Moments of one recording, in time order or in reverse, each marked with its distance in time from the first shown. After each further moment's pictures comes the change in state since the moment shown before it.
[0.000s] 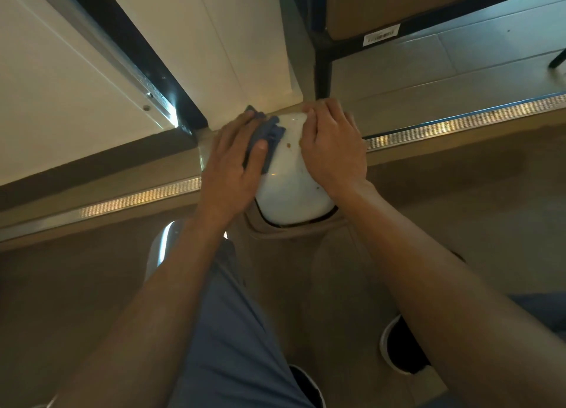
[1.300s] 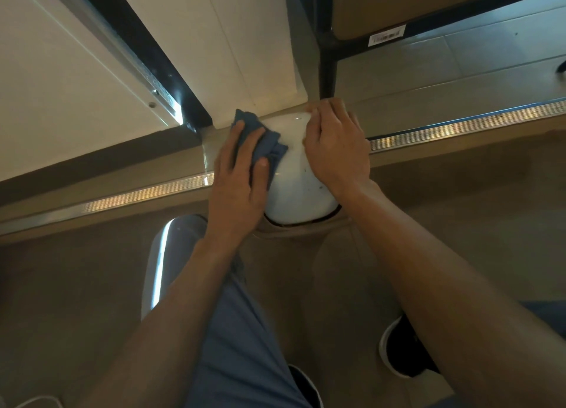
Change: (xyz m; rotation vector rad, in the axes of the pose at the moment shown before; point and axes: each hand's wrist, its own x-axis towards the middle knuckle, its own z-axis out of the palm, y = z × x) left_hand -0.033 0.013 0.008 -0.059 0.069 -0.124; right_hand -0.001 0.001 -0.002 0.018 -0.009 -0.017
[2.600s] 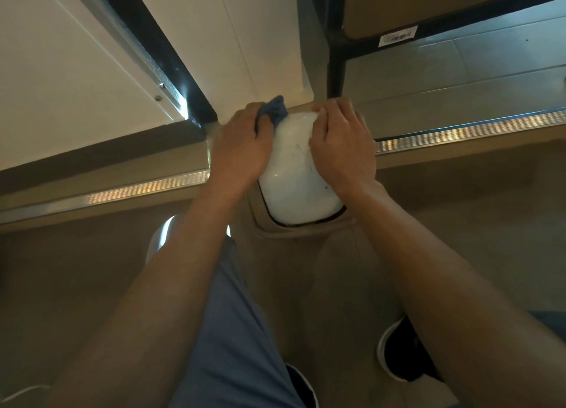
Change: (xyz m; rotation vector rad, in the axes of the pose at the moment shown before) left_hand 0.066 0.014 -0.007 0.066 -0.093 -0.161; right_hand 0.001 -0.002 -0.001 -0.006 -0.012 0.016
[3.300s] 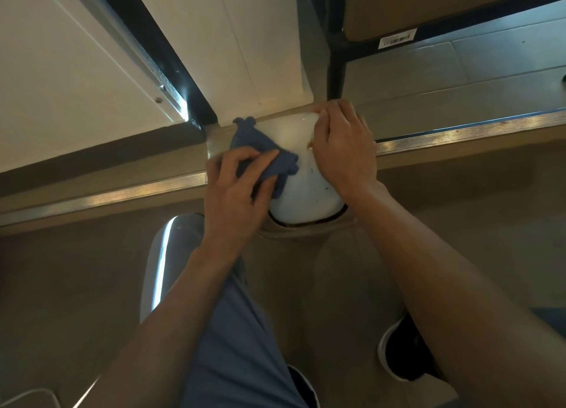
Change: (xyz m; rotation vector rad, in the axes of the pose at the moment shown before) left_hand -0.077 -0.029 0.005 0.213 0.282 0.353; right_hand 0.000 0.002 0.001 0.016 0.004 -0.028
